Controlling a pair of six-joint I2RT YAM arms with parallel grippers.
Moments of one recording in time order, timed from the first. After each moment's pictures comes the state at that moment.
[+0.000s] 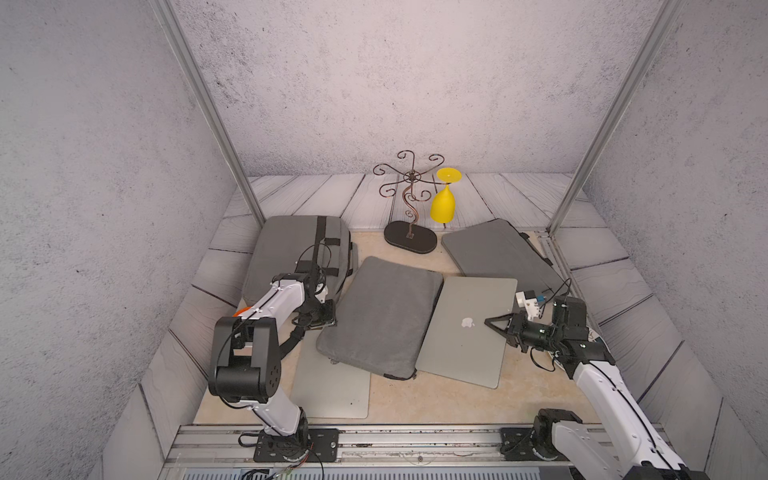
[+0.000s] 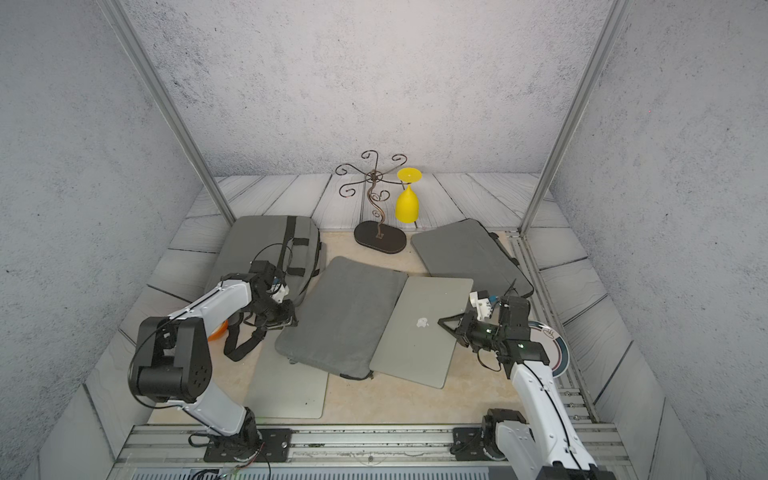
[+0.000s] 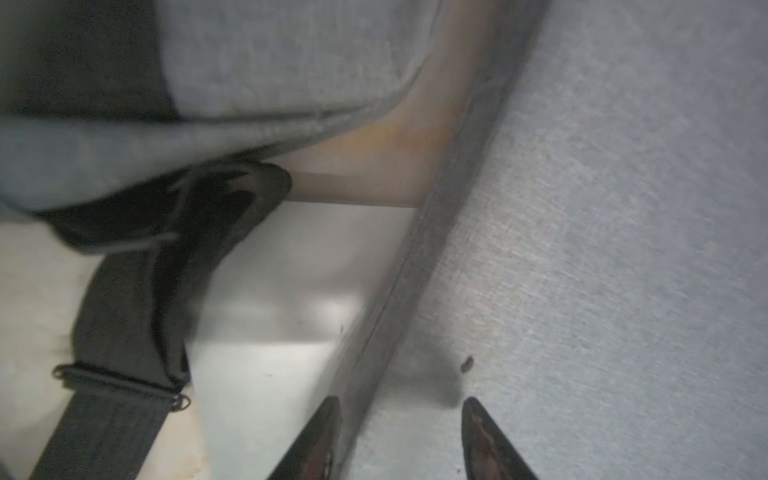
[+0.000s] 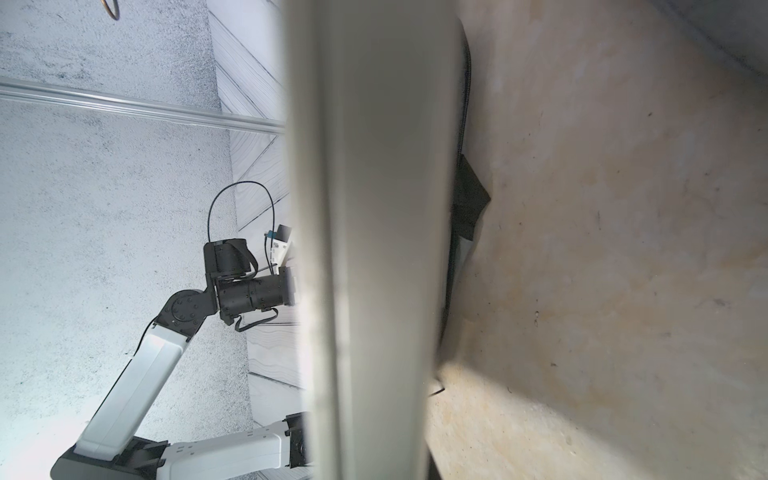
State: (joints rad) left arm -0.07 1.66 1.07 -0.86 0.21 -0.13; right arm -0.05 0.89 0.56 -0.43 -0.95 0.76
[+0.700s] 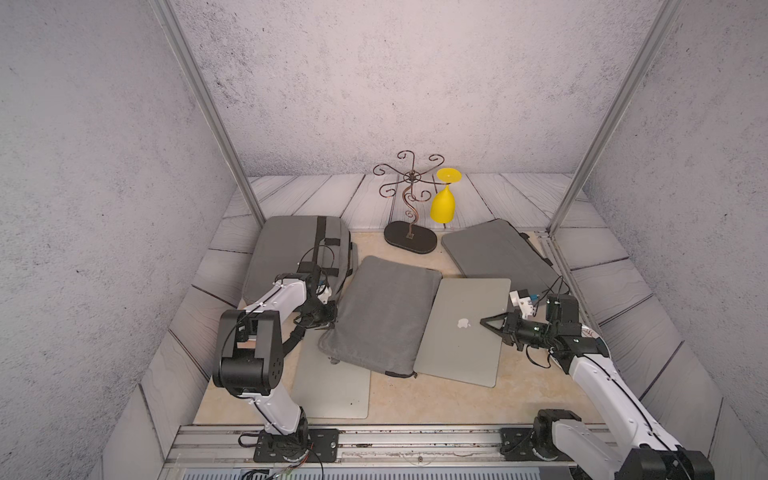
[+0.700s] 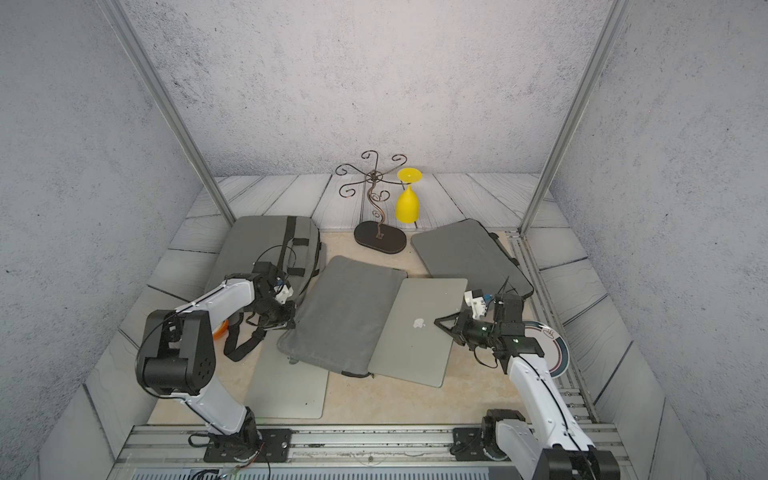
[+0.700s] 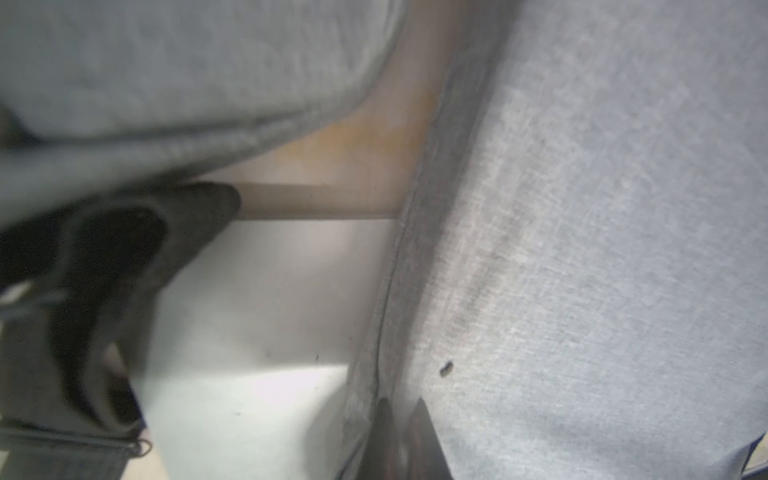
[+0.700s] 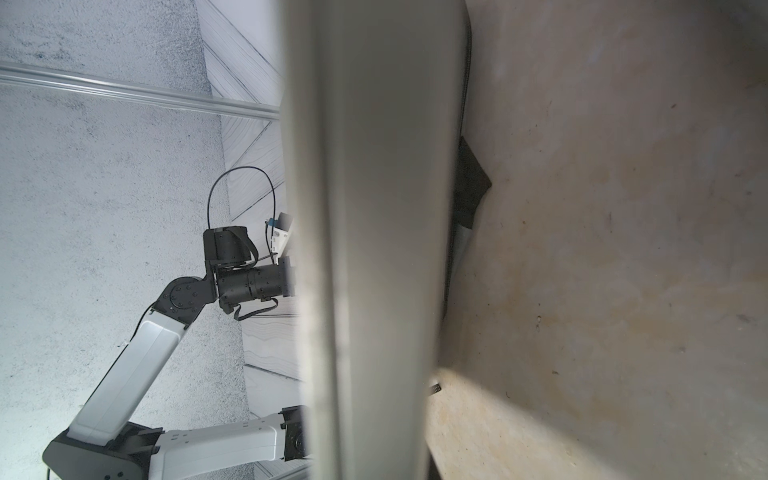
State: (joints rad) left arm -0.07 1.69 1.10 -0.87 0.25 -0.10; right arm 0.00 0.95 0.56 -0.37 -0.94 0.74
